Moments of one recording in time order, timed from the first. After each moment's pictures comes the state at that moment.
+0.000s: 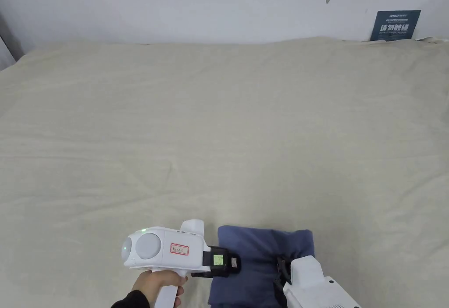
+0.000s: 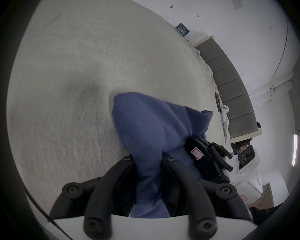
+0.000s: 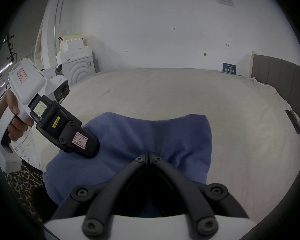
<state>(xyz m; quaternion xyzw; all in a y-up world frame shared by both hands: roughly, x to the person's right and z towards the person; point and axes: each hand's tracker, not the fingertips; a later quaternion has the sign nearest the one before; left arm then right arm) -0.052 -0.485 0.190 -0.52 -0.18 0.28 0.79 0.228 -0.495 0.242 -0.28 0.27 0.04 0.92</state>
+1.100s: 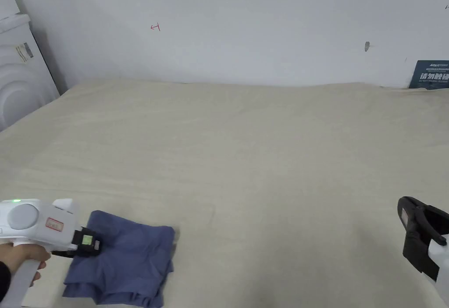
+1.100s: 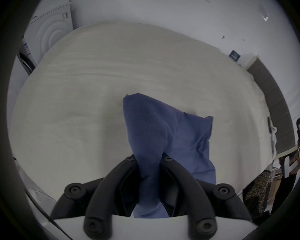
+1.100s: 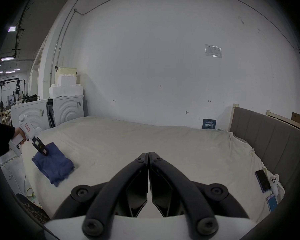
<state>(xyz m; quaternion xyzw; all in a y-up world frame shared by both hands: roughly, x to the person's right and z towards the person) -0.393 -0.382 0.195 -0.53 0.07 0.12 0.84 0.261 -0.302 0.195 -0.09 0.21 0.05 0.97</state>
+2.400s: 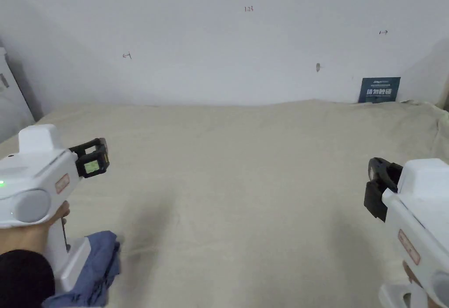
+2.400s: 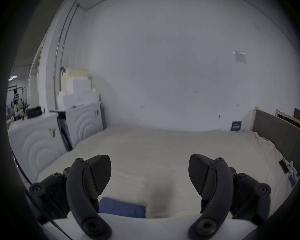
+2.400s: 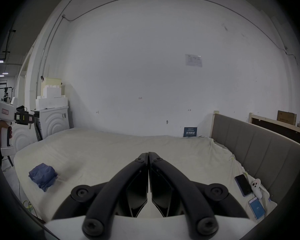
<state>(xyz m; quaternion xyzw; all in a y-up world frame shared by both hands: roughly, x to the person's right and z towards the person) -0.150 -0.184 0.257 -0.10 0.19 0.00 0.98 0.288 -0.262 0.195 -0.05 0.13 0.03 0.99</state>
